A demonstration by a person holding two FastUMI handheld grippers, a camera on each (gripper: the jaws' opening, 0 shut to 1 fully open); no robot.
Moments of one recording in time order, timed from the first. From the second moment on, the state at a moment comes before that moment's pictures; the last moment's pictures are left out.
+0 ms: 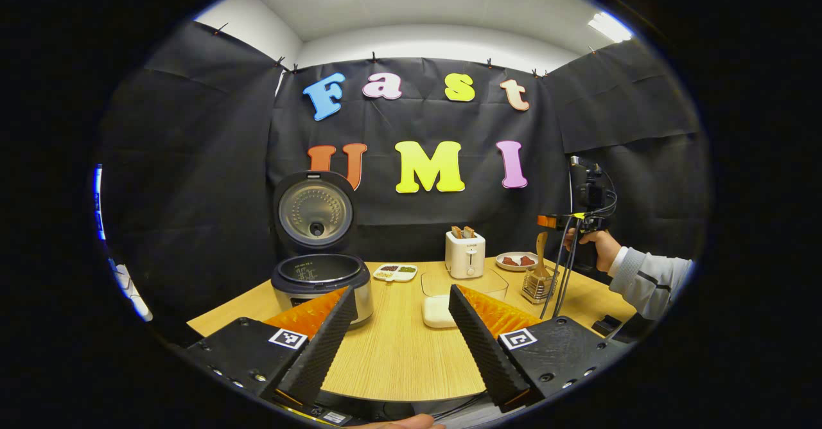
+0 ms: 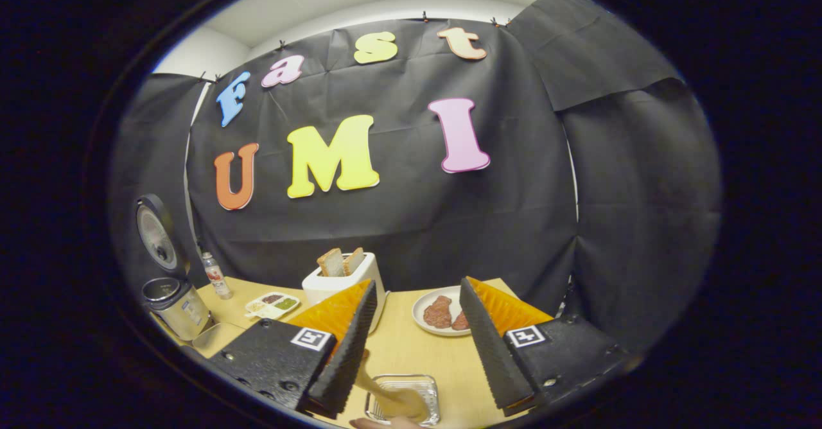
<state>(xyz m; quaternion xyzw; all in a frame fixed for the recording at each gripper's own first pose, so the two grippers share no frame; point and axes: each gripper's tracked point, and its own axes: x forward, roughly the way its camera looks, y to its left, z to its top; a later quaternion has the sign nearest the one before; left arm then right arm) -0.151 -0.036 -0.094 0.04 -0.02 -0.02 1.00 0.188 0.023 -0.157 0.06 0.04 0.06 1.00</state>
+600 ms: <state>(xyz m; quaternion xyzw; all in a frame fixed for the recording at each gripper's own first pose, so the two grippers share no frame) -0.102 0.017 -0.006 0.05 -0.08 0.00 1.00 0.070 0.041 -0.093 0.04 -0.01 0.03 1.00</state>
